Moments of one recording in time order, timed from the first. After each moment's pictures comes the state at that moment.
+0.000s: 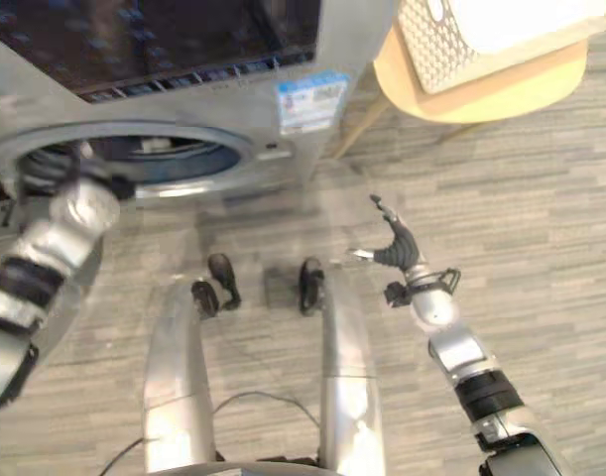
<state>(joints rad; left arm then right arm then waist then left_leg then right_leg) -0.70 0.74 -0.40 0.48 0.13 -0.06 0.35 -0.24 -0.56 0.23 0.22 0.04 -0.19 -0.17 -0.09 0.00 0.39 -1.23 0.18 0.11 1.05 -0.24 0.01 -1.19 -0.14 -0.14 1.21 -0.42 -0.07</state>
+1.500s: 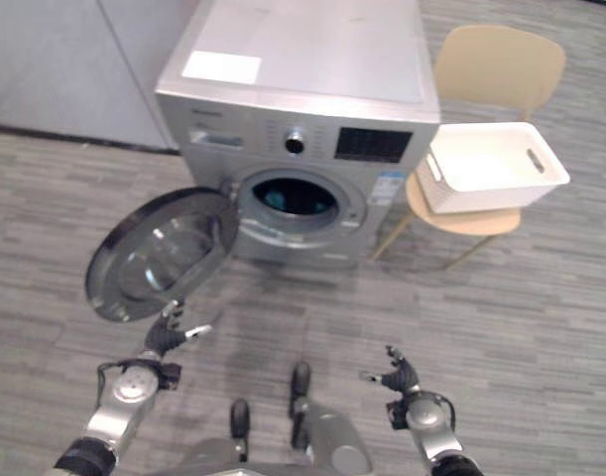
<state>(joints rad) 0.01 0.37 -0.26 0.44 -0.13 -0.11 0.06 -0.02 -0.33 0.18 0.81 0.04 -0.10 -0.08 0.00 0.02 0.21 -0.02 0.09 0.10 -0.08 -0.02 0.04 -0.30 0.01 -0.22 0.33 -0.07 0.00</state>
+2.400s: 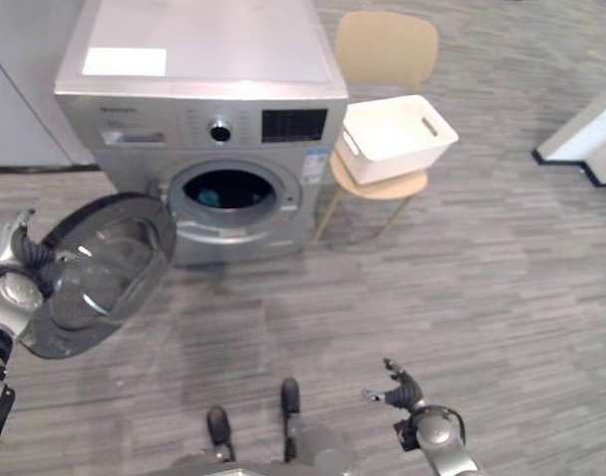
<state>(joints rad) -0.60 0.85 -0.30 1.17 0.18 -0.07 0.23 0.09 -0.41 0.26 0.70 0.04 -0.11 -0.02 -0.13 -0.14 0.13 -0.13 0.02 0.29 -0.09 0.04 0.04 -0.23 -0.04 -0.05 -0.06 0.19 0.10</state>
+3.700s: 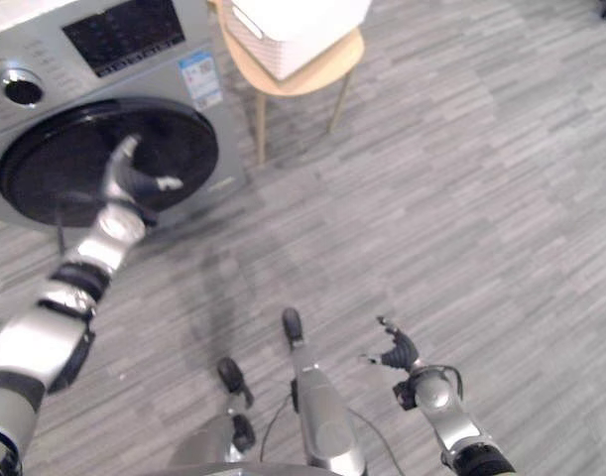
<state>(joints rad) -0.84 0.49 -0.39 0.98 0.00 -0.09 0.26 0.00 -0.50 0.32 0.56 0.01 -0.13 -0.05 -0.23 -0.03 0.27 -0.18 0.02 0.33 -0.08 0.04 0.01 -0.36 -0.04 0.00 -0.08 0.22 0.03</state>
